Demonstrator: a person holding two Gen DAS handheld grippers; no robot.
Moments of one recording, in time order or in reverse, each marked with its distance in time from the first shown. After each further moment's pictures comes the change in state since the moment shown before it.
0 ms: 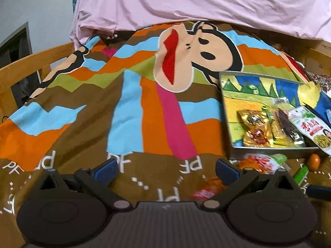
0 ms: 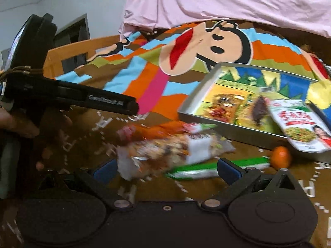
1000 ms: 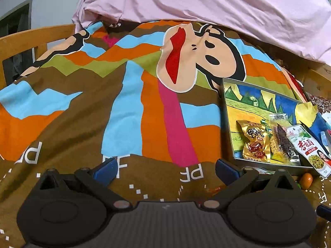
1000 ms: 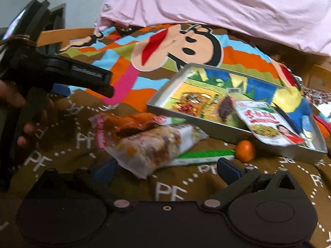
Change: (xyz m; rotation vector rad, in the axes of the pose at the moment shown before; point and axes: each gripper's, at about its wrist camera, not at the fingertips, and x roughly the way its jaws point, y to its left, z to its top) left arm 0.018 0.023 0.002 -0.129 0.013 -0.100; right arm -0.009 0.007 -0.019 -0.054 -0.004 -0.256
